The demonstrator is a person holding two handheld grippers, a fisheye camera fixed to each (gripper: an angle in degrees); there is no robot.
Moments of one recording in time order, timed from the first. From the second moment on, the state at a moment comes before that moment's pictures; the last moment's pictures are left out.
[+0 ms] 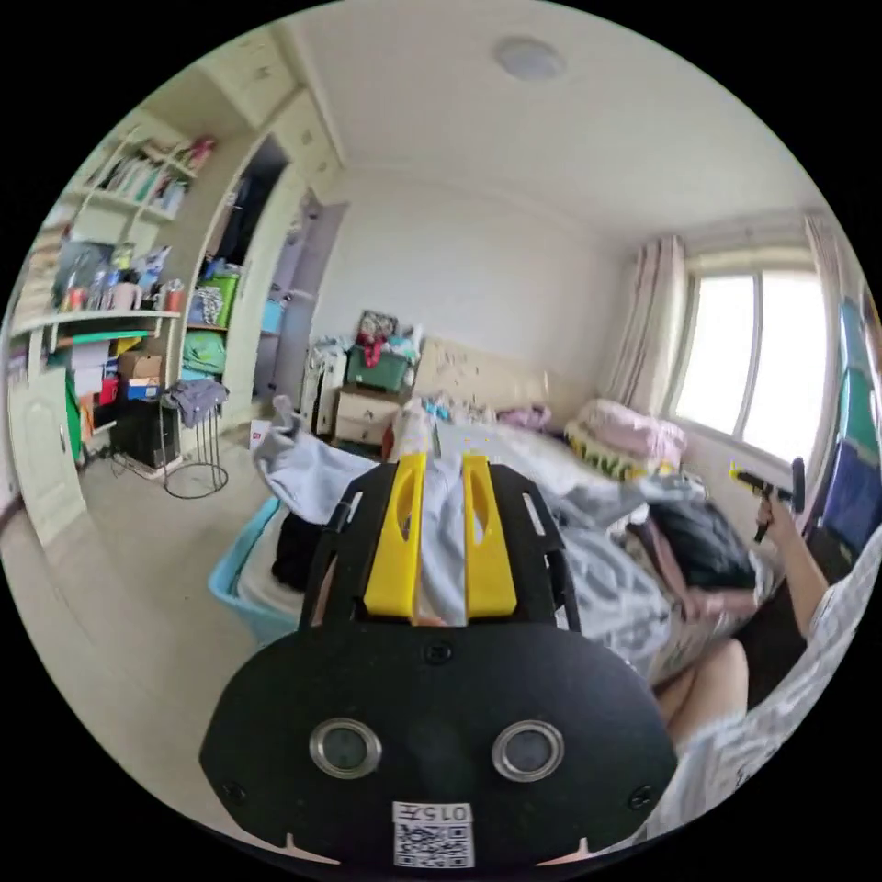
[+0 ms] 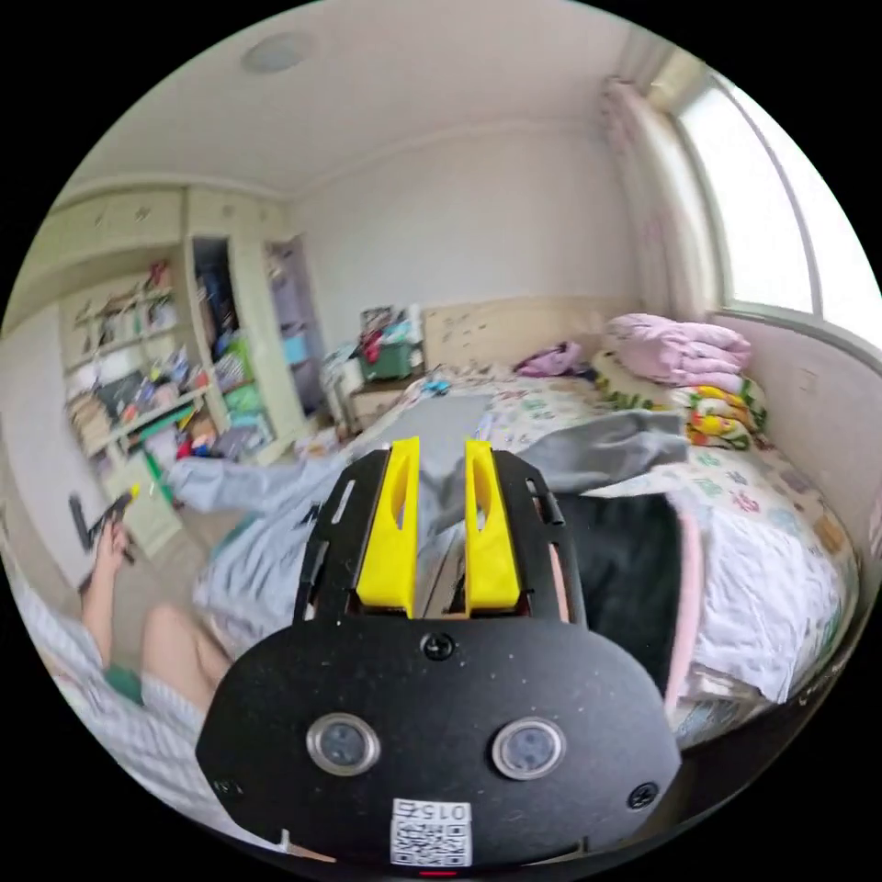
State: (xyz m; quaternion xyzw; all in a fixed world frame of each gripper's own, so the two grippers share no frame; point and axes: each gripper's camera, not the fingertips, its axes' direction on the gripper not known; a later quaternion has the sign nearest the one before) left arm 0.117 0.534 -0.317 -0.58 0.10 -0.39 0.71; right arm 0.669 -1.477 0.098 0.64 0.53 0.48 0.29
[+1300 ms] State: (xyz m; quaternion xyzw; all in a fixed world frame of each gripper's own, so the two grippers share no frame) left arm 0.323 0.488 -0.405 -0.79 0.18 -0.16 0.56; right arm 0.766 -1.671 0.316 0.63 0.36 0.52 0.45
